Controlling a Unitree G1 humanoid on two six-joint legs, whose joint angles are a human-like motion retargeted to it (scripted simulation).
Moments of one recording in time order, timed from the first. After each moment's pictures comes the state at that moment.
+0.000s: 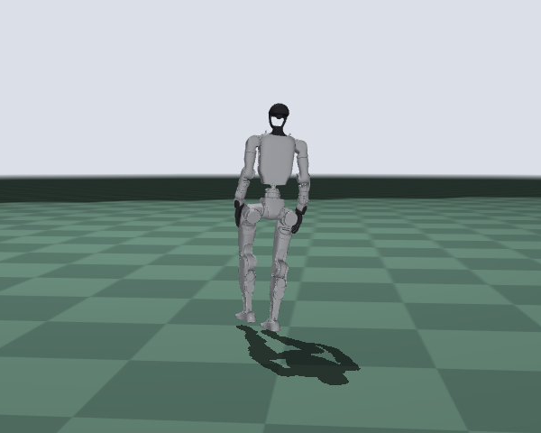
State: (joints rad) left arm 0.20 0.09 0.07 0.96 0.74 -0.28 -0.19; right arm 0.19 -0.17 0.09 1.01 -0.51 -0.16 0.35; waist -0.22 0.00 -0.09; left_leg -0.41 -0.10 0.14 0.26 0.07 0.05; right_leg -0.02 0.09 -0.05 0.05 -0.09 -0.15
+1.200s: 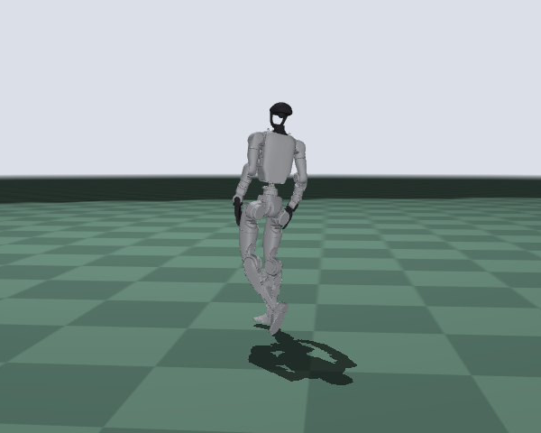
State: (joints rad) left arm 0.16 0.08 0.07 1.09 0.69 -0.14 -0.39; right arm 0.18 -0.23 0.07 0.87 -0.47 -0.19 0.29; waist -0.36 0.01 -0.15; left_leg -0.14 -0.17 0.00 0.75 0.38 0.01; right_leg -0.24 -0.19 -0.01 0.09 0.05 0.14
